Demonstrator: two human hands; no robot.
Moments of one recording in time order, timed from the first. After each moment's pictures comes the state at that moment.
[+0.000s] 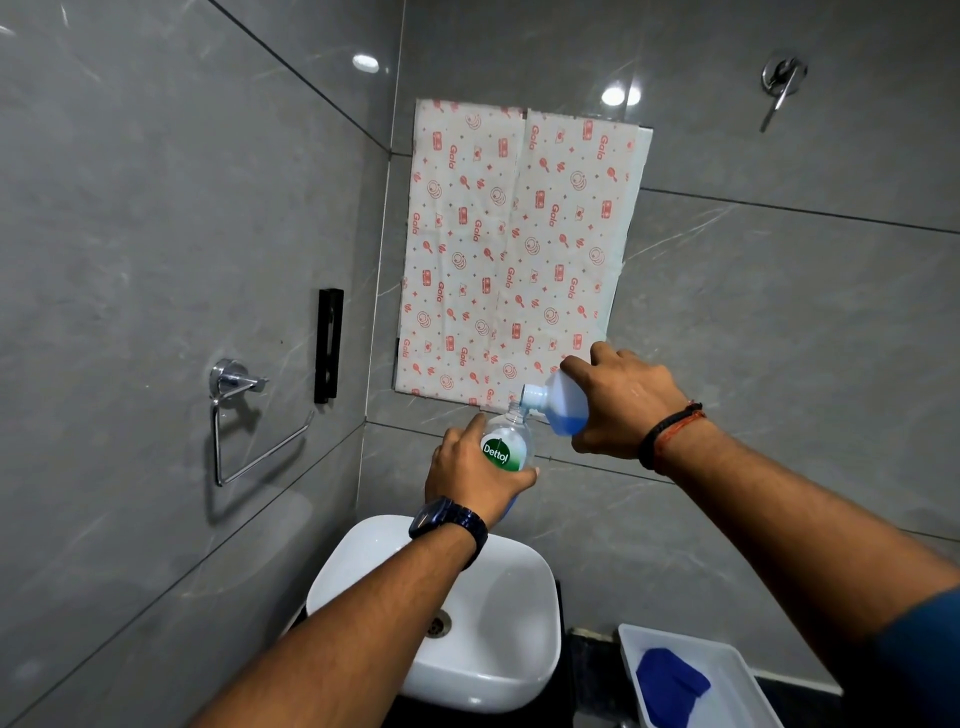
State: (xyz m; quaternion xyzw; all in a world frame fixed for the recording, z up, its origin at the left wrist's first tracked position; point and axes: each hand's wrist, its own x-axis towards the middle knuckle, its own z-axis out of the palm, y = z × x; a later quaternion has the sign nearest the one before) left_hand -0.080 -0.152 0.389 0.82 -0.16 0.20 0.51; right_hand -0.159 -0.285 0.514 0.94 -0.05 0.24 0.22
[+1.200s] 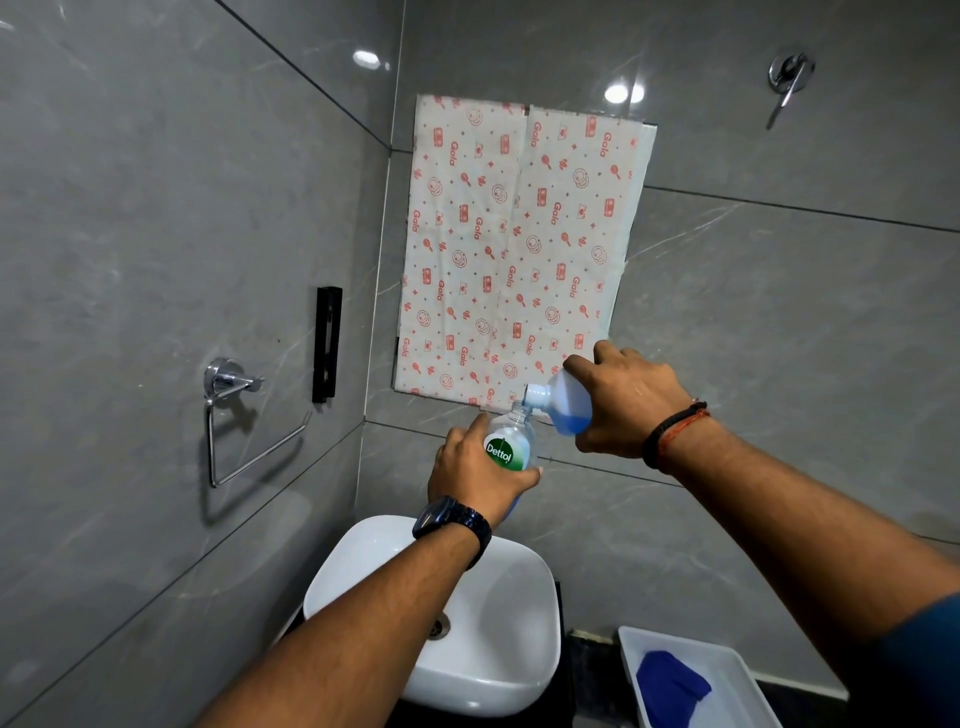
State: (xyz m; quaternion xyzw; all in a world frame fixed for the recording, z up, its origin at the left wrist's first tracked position) left_hand -0.074 -0.160 0.390 0.83 -0.16 0.19 0.51; right_hand -0.153 -0.292 0.514 0.94 -0.06 0.23 0.23
